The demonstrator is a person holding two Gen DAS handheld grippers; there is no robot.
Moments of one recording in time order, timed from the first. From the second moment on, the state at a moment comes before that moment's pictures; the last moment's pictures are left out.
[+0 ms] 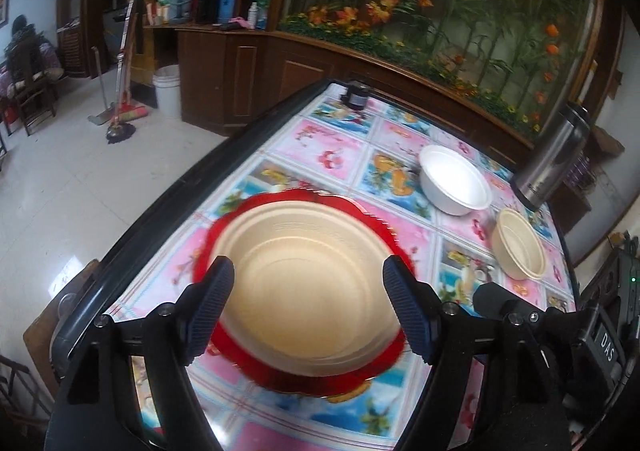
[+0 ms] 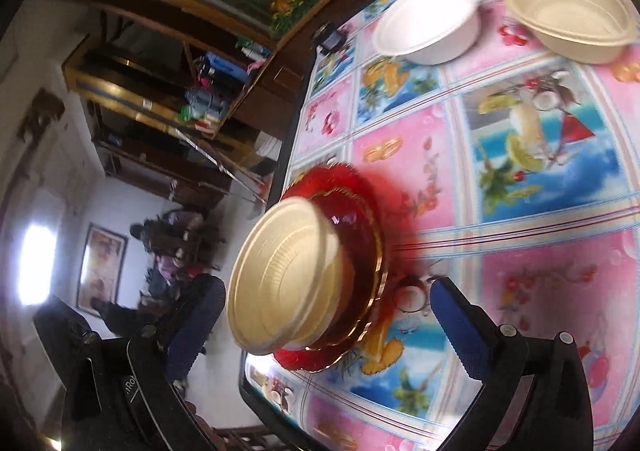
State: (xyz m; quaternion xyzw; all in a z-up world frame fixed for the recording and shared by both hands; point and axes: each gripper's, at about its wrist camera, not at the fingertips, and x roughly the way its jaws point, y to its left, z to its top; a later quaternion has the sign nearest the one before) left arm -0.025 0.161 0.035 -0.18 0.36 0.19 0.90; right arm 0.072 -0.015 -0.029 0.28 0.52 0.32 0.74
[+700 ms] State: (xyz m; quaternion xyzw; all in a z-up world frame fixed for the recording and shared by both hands) left arm 0.089 0.085 0.049 -0.14 0.41 0.12 0.89; right arm 0.140 -0.105 -0.004 0.34 0.47 0.30 0.75
